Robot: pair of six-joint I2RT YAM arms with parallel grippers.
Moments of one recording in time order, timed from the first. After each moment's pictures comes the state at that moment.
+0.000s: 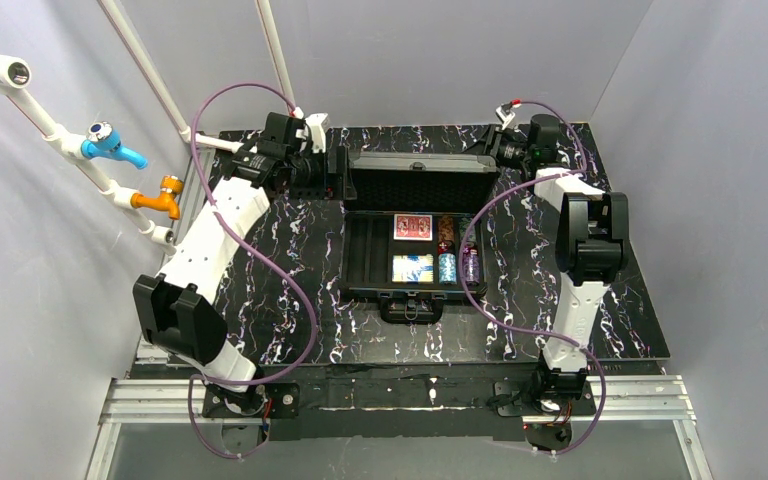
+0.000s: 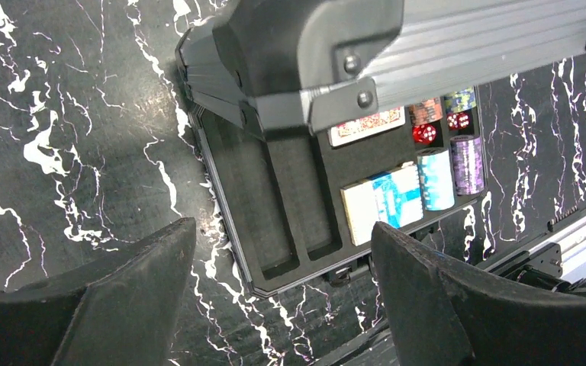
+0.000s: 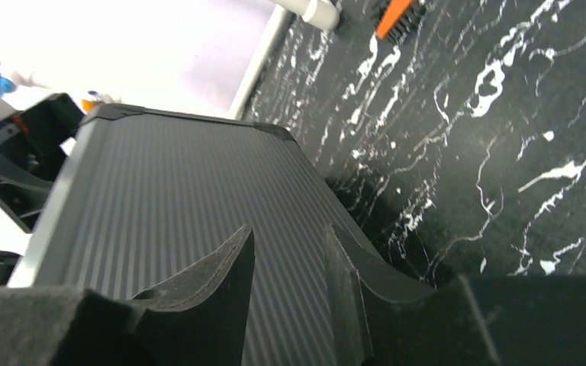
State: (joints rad) left arm -0.35 1.57 1.60 -0.83 0.25 -0.25; right arm 0.03 2.09 1.49 0.34 -1.14 0.77
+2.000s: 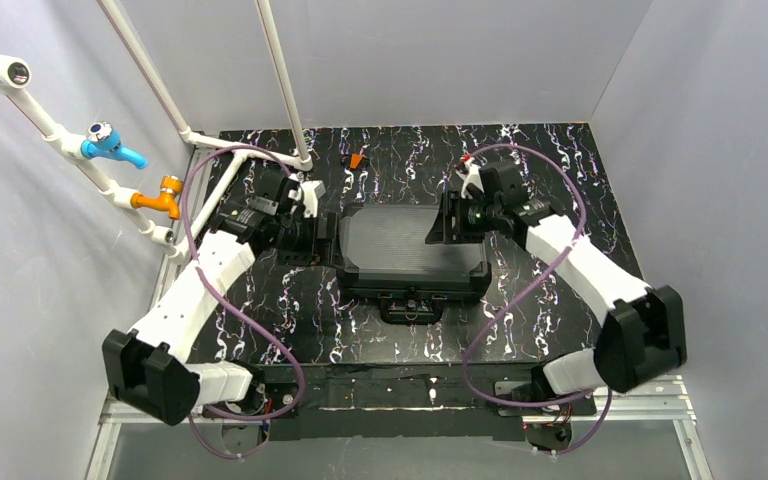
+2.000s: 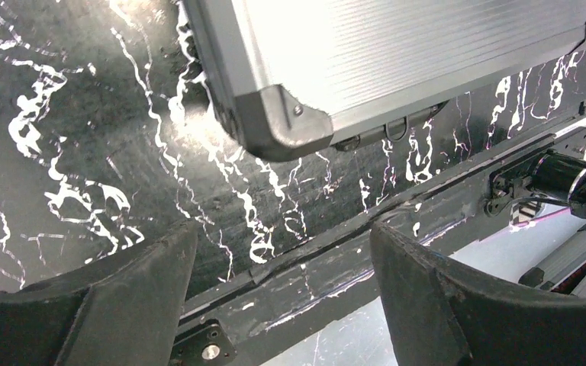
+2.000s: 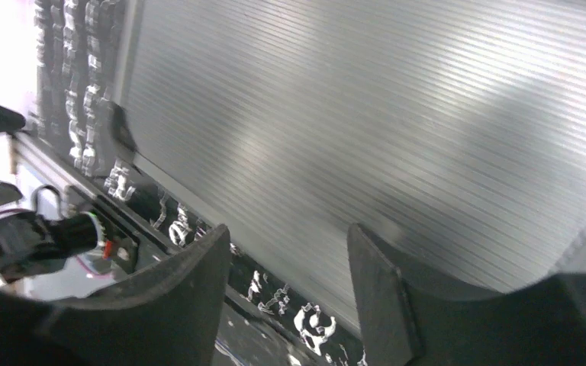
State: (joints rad) left arm -0.39 1.24 1.18 -0.98 0.30 -0.29; right arm 0.43 1.43 1.13 -0.52 -0.47 0.37
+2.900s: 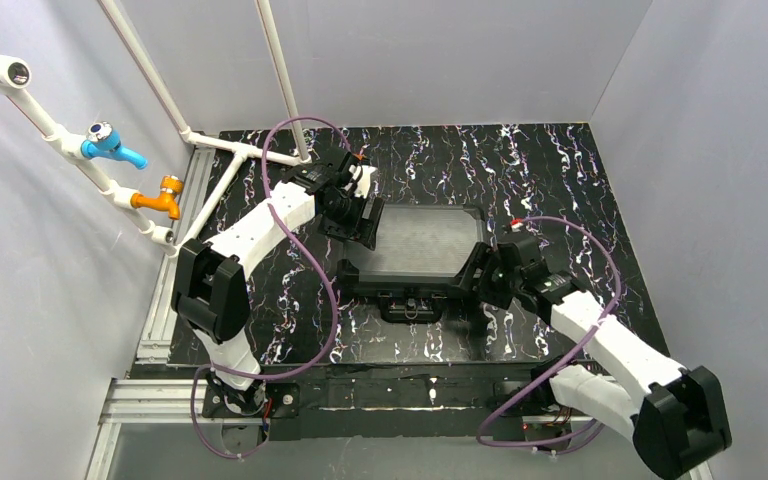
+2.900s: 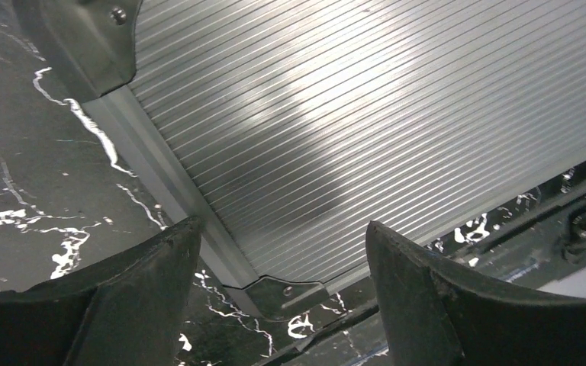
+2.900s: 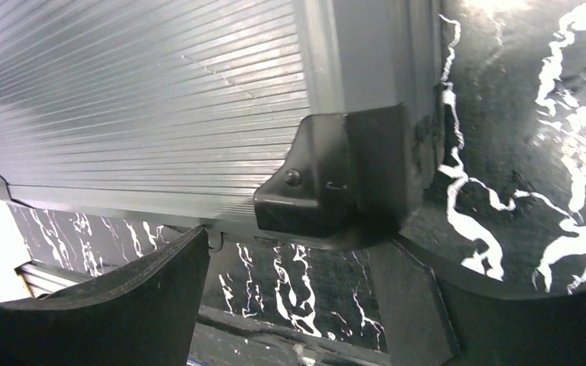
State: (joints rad) left arm -0.52 1.74 1.49 -0.91 0.21 -0.16; right arm 0.48 0.96 0.57 -0.47 -0.07 0.84
